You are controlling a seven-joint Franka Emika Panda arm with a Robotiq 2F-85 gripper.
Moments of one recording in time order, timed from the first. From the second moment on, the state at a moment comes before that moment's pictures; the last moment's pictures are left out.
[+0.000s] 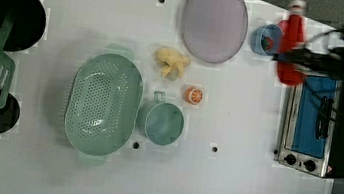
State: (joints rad) arm -0.07 0.22 0.12 -1.87 -0.04 0.59 -0.60
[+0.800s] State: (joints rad) arm -0.11 -0.09 0.06 -2.37 -0.01 0.70 -0.52
